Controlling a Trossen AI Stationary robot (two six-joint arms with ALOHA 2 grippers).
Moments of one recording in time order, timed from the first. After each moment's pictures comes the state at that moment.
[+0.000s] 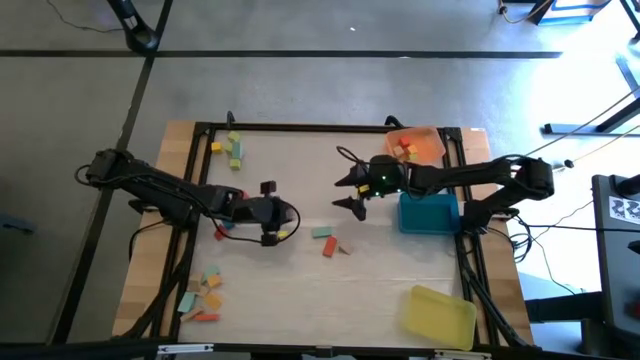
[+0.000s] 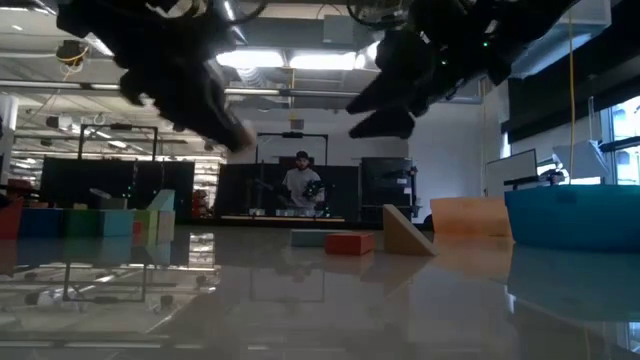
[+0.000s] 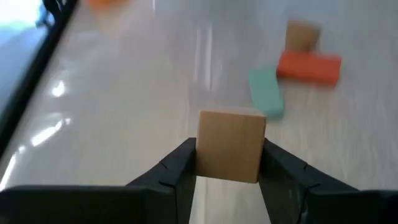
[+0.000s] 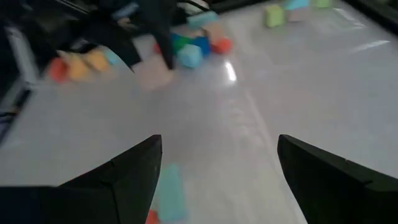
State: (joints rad) left arm -0.17 1.28 0.68 -0.14 -0.38 0.03; right arm -0.17 1.48 0.81 0.23 -0.21 0.17
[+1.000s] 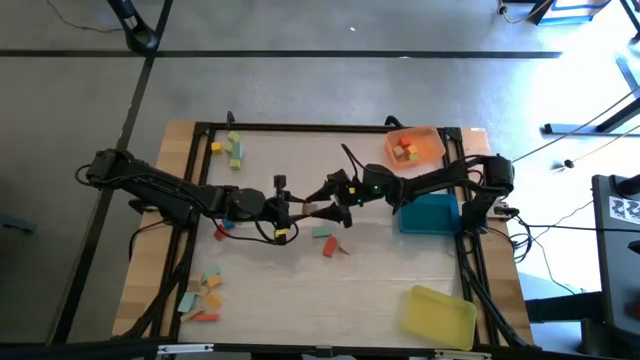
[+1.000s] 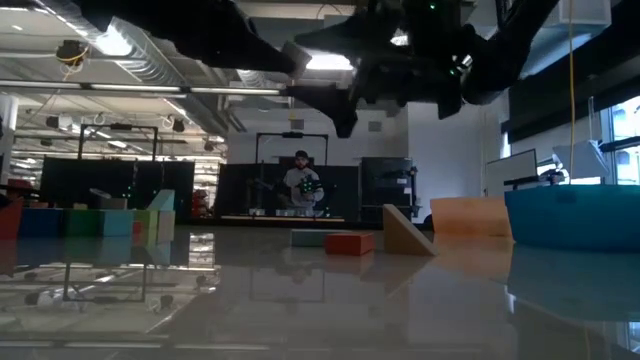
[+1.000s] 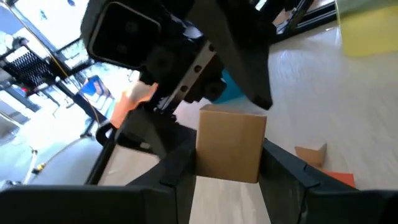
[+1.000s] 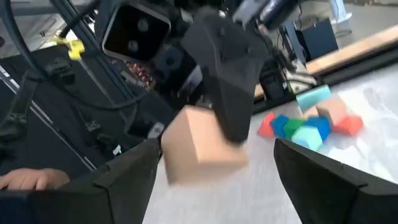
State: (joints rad) left arm -0.17 1.29 0.68 0.28 -0.38 0.34; right arm -0.11 1.78 0.85 0.96 -0.43 0.52
